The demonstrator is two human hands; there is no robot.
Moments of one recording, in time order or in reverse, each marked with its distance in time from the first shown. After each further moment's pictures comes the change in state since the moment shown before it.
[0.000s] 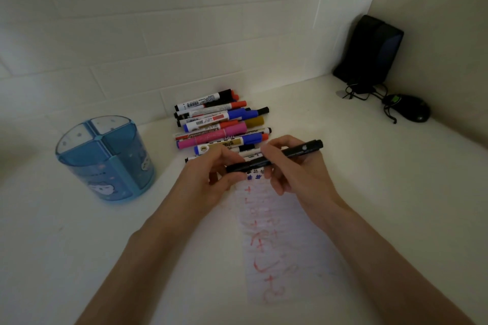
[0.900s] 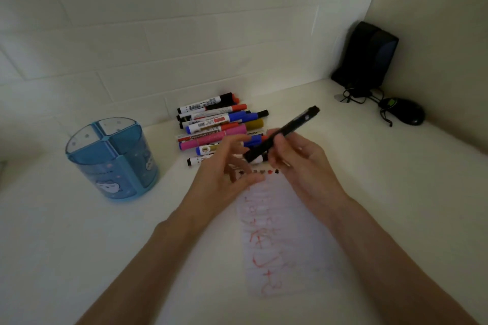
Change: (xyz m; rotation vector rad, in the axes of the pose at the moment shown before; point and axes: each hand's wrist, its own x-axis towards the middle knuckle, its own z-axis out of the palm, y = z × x) left_hand 0.011 -0.001 0.022 -0.084 0.055 0.130; right_hand 0.008 0.006 -0.013 0.190 -0.079 -0.061
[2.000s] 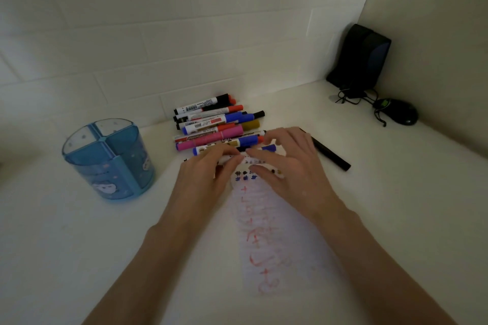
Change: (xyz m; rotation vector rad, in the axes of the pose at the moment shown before) left_hand -0.006 0.007 -0.010 0.399 0.202 0.106; right_hand 0.003 0.005 -0.007 -1.445 -0.008 -0.856
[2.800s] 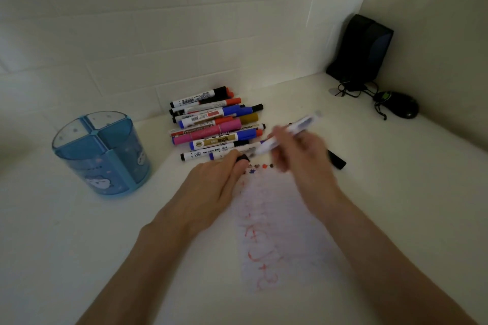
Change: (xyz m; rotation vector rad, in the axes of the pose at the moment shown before) left_hand -0.010 0.000 0.000 0.066 -0.353 0.014; right_hand 0.010 -0.015 -0.019 1.107 0.095 0.890
